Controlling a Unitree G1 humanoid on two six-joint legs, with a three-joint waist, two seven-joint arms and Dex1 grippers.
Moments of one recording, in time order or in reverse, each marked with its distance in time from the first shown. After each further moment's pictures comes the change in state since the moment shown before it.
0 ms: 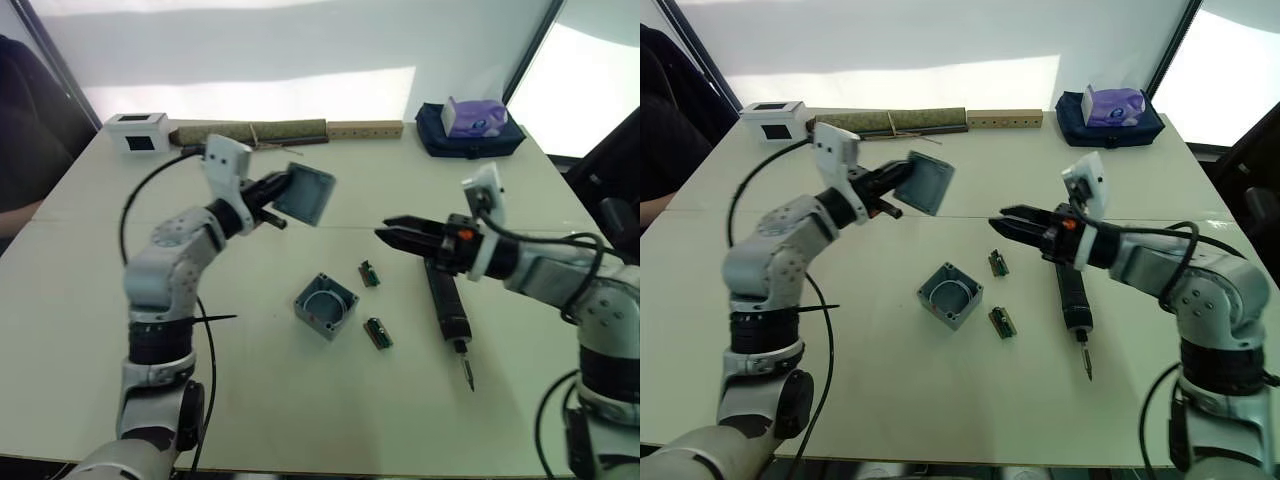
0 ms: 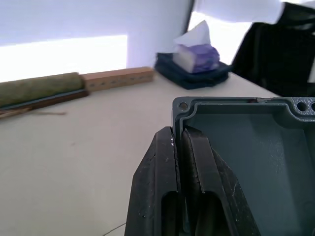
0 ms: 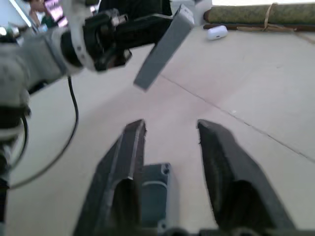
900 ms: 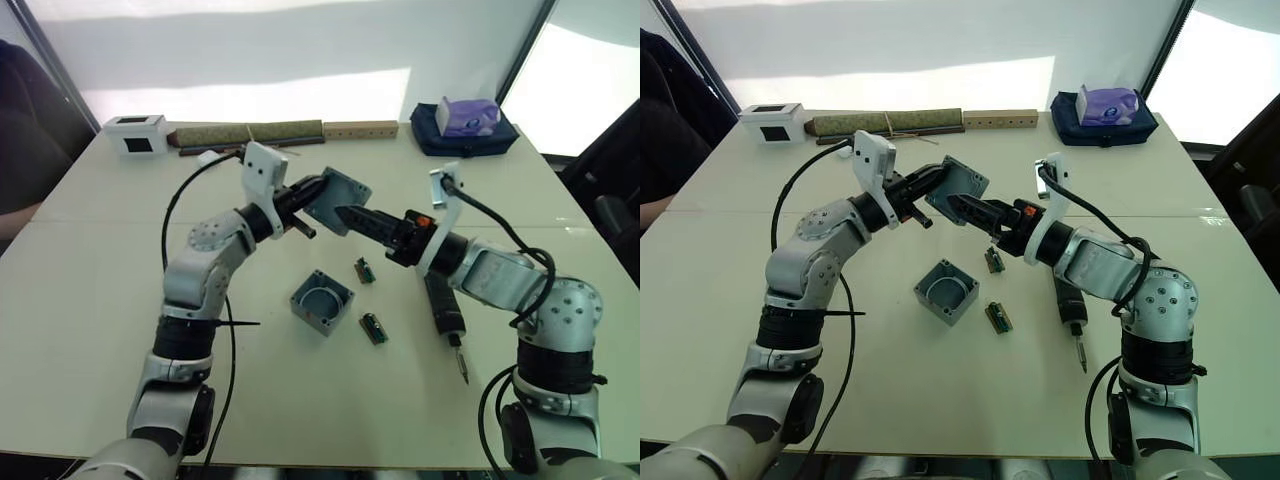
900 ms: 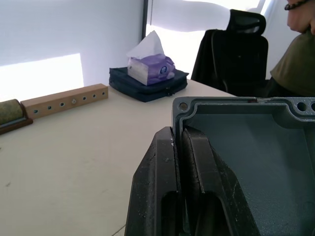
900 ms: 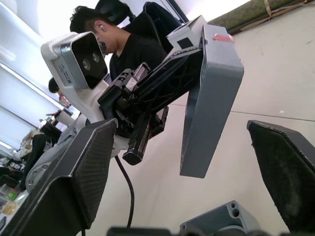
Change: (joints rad) left arm 0.004 -0.010 -0.083 0.059 -0.014 -0.151 -0.006; right arm 0.000 0.173 0.044 0.017 0.372 -0.051 -0.524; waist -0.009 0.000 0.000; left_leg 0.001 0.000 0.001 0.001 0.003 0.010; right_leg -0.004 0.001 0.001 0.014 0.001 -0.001
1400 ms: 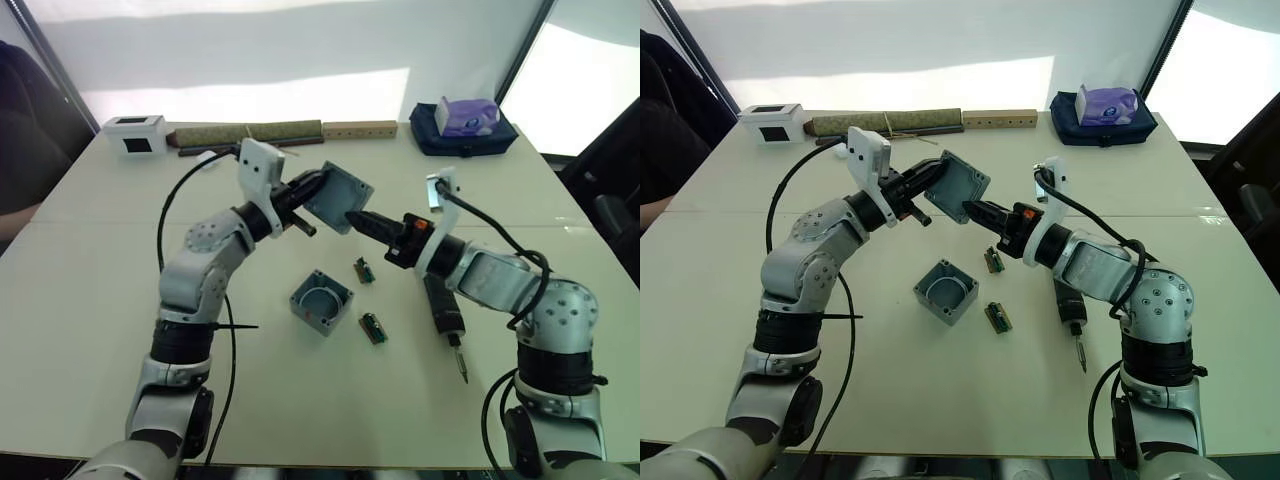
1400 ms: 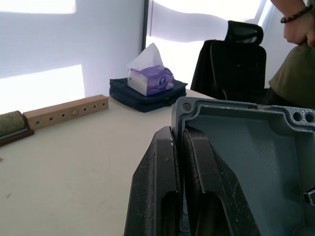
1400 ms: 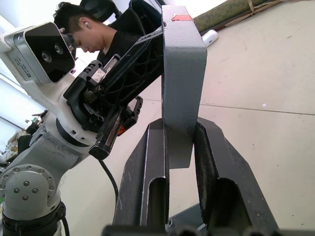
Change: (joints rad) left arm 0.016 0.026 0.005 -0.056 -0.056 0.021 -0.005; right arm 0.013 -0.014 0.032 0.007 -0.028 -0.043 -0.002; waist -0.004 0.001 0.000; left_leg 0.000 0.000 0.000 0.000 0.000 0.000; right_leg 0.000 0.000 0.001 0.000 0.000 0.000
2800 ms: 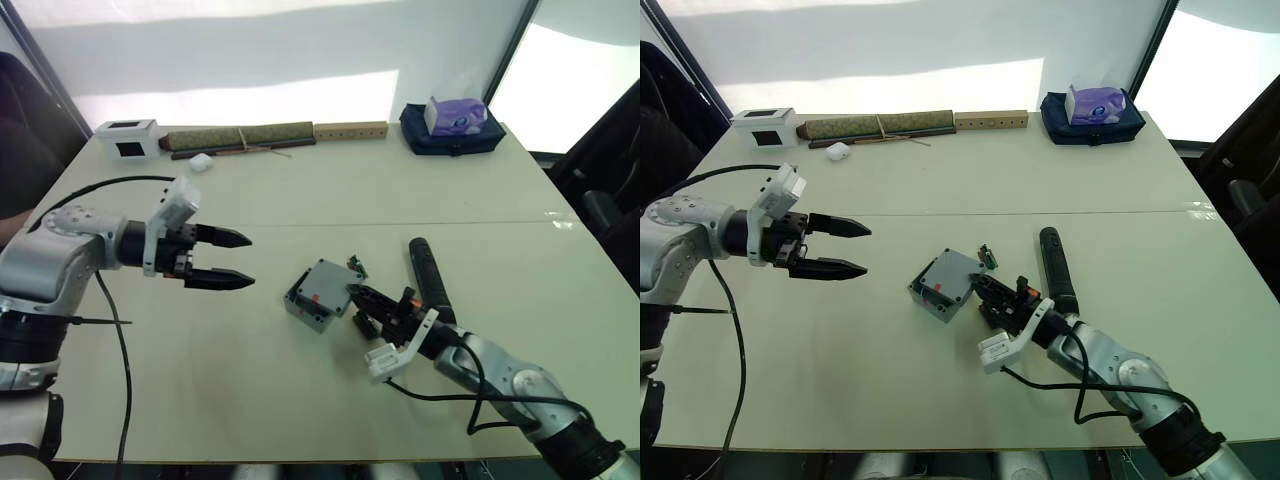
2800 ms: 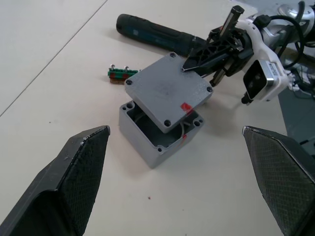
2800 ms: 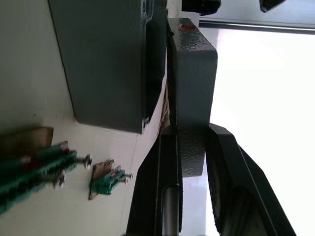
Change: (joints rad) left arm 0.047 0.694 -0.053 0.087 -0.160 0.158 -0.835; right arm 0.415 -0.249 0.538 0.063 -2.570 -1.436 0.093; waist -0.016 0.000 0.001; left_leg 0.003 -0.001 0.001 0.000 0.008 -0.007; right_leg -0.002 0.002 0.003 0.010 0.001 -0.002
